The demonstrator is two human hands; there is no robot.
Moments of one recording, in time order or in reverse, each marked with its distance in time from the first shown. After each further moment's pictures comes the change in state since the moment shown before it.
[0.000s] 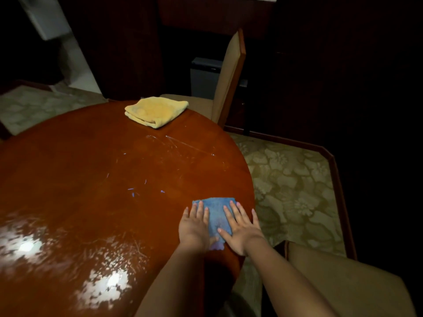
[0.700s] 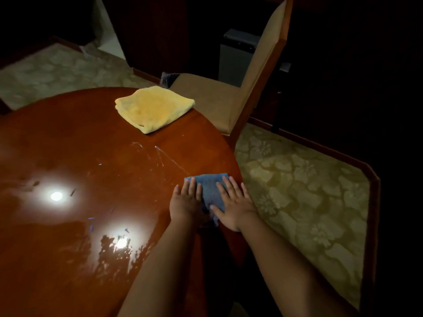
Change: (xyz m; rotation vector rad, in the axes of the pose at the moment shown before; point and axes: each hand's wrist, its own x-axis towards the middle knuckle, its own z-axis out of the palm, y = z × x) left_hand 0.172 -0.037 -0.111 -0.216 -0.033 -0.219; right_hand 0.206 0.066 -0.112 -0.149 0.030 -0.265
